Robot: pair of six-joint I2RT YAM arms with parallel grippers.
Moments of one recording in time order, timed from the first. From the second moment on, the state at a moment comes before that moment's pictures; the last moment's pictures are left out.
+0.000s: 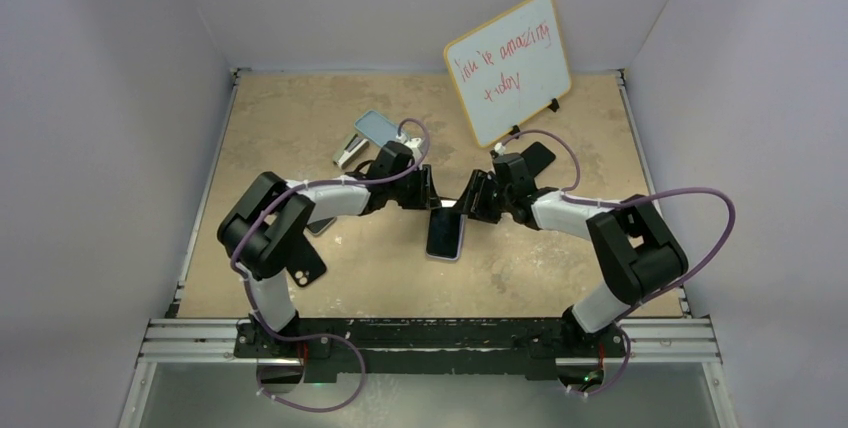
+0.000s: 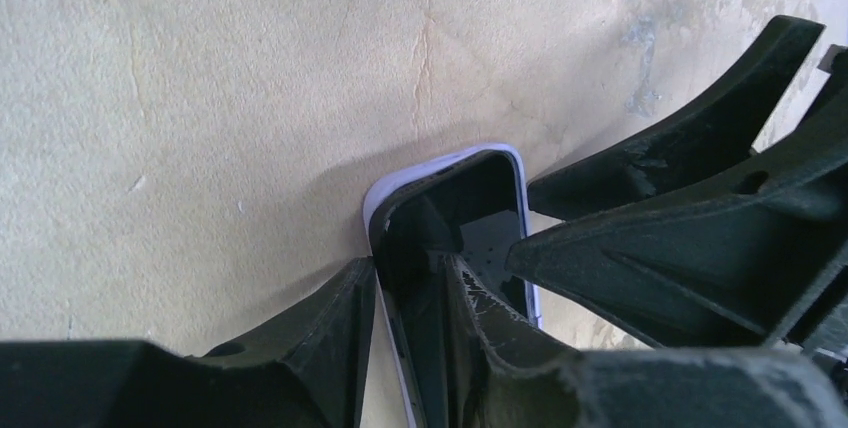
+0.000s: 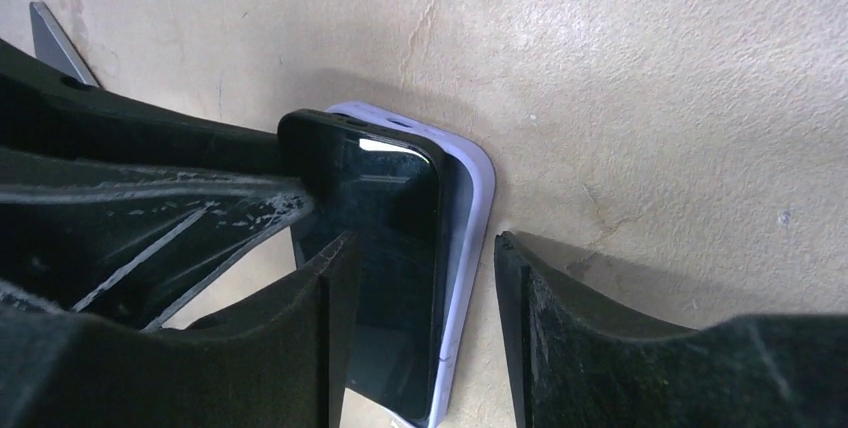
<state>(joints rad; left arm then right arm) -0.63 1.81 0.96 0.10 0.26 -0.60 0.46 1.60 0.72 0.05 -0.26 0.76</state>
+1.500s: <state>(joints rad) -0.65 1.67 0.95 -0.15 0.31 -0.63 0.45 1.47 0.57 0.12 -0.31 0.76</state>
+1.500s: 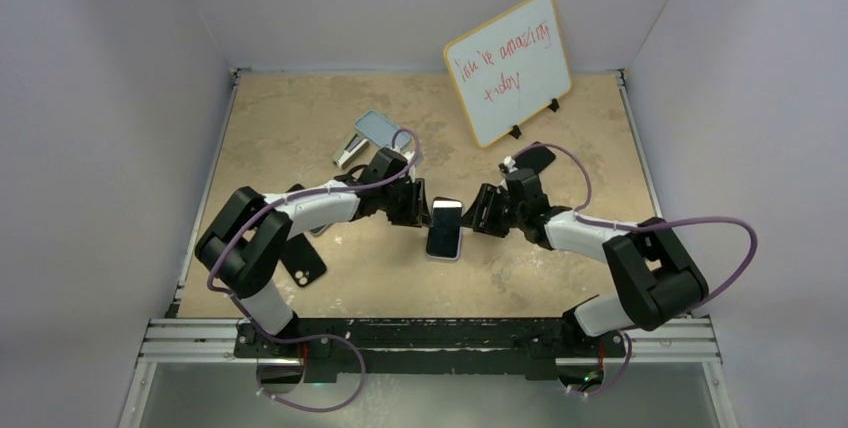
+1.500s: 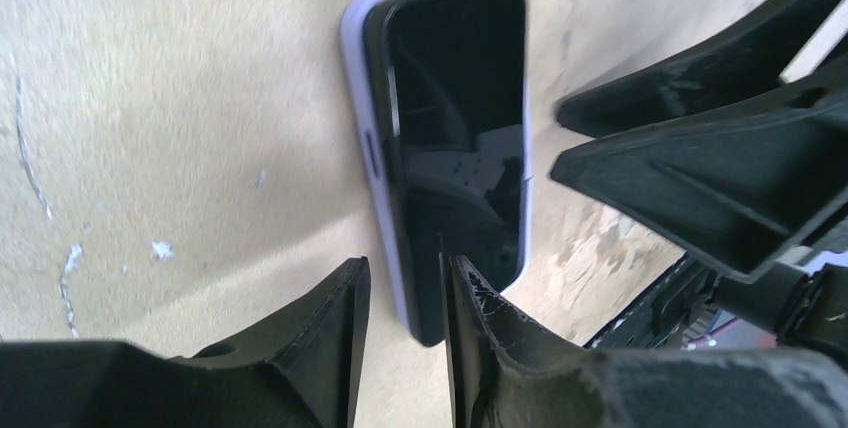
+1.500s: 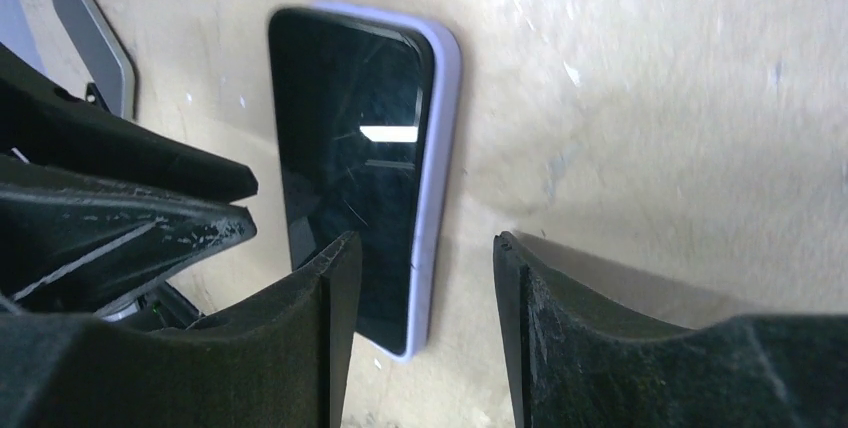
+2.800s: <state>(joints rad) -0.64 1.62 0.73 0.04 0.45 -0.77 0.55 1.47 0.34 0.58 -0.38 1.10</state>
